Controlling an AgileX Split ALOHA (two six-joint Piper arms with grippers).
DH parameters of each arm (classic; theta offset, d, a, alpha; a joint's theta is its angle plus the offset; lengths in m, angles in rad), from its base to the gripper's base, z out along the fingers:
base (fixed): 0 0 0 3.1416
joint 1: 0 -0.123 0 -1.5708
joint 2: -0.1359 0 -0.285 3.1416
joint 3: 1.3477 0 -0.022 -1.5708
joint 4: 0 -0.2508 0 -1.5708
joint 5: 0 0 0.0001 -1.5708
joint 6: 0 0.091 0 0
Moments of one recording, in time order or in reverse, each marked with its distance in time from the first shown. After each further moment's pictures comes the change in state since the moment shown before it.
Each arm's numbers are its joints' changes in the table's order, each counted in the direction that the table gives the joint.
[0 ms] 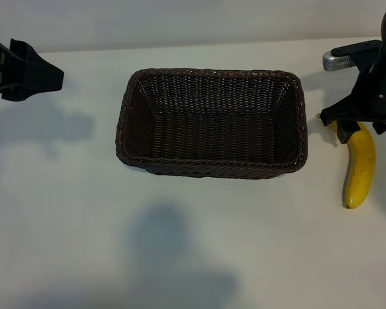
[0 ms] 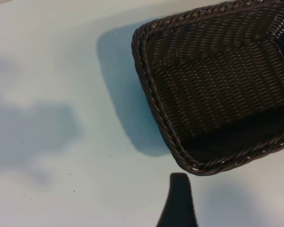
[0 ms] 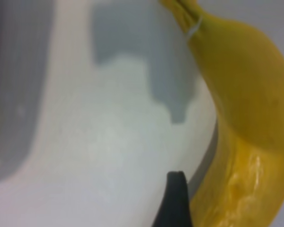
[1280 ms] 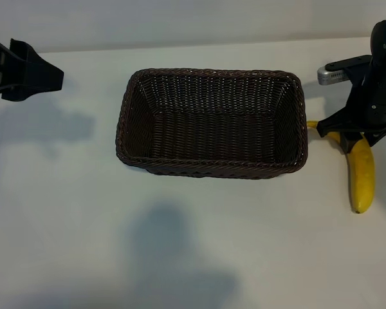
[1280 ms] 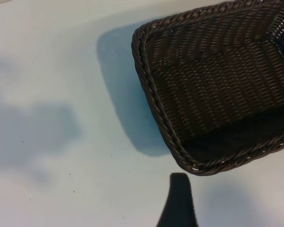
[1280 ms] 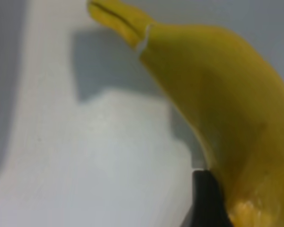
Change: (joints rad) left arm 0.000 0.000 0.000 0.000 0.000 0.000; right arm 0.000 -0.073 0.000 0.017 -0.001 0.004
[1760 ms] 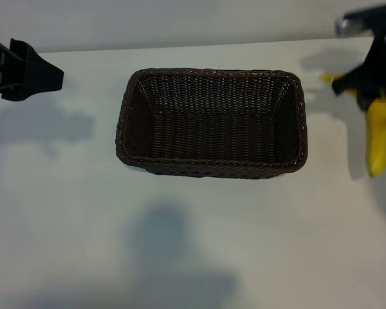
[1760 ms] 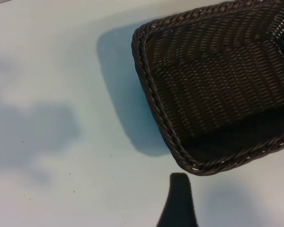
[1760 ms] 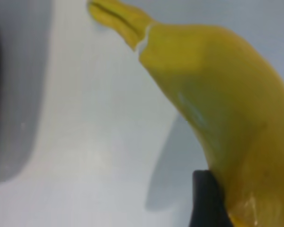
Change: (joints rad) left arm 0.000 0.000 0.000 0.000 0.000 0.000; right arm 0.000 0.175 -0.121 0.048 -0.117 0.026
